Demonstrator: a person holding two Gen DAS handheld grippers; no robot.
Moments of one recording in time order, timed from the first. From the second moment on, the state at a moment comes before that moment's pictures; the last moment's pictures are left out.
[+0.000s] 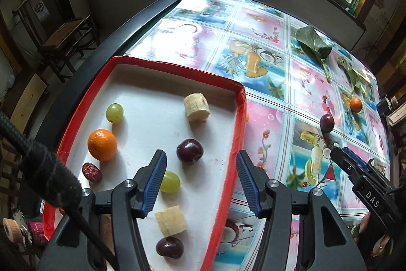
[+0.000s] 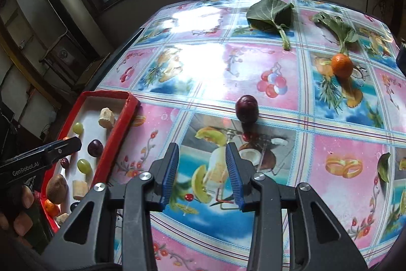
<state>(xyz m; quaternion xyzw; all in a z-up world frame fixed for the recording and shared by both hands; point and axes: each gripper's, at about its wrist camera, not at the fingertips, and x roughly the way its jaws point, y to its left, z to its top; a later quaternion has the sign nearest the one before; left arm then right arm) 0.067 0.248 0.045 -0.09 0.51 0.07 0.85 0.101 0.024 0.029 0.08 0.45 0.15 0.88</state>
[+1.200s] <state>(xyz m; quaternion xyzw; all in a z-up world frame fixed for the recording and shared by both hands) 0.096 0.113 0.026 -0.06 0.49 -0.04 0.87 0.149 -0.117 0.013 0.16 0.41 0.05 0.90</state>
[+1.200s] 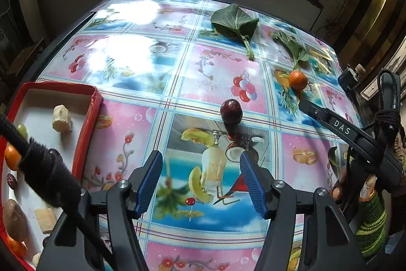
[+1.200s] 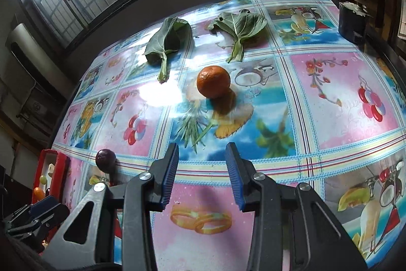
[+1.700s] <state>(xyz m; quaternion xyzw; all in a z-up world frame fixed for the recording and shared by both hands) 0.148 0.096 0.009 -0.08 0.48 -0.03 0.87 0.211 -0.115 0.013 0.12 0.39 0.02 0.91</state>
